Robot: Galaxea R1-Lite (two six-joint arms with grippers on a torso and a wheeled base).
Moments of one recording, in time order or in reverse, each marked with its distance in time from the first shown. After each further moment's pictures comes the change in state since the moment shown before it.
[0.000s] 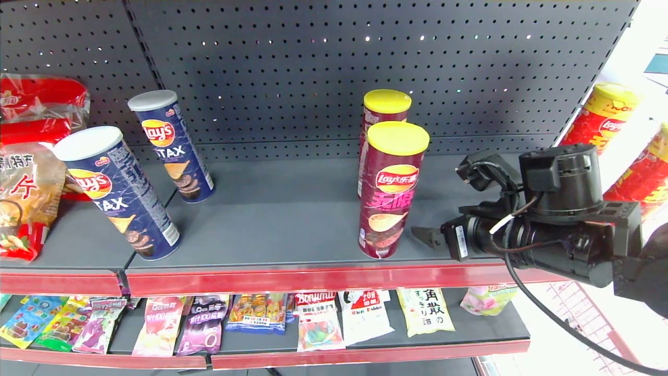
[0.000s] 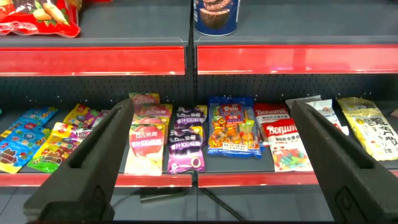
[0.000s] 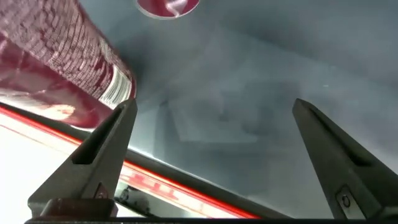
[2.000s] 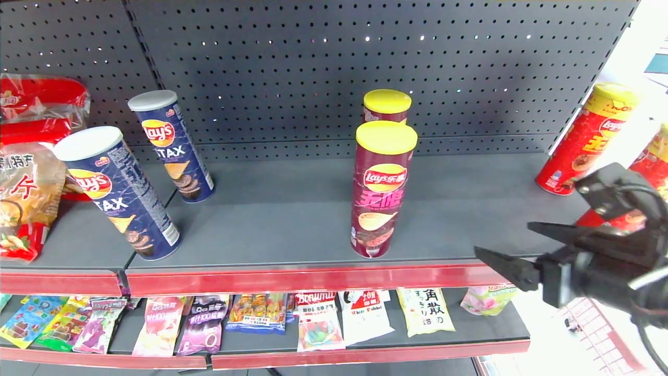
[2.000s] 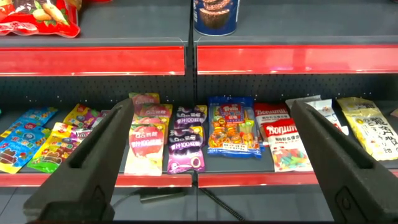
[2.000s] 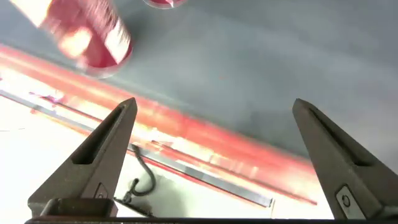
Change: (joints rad) left arm 0.000 0.000 0.000 0.000 0.000 0.000; right arm -0.024 -0.420 0.287 0.004 0.037 0.002
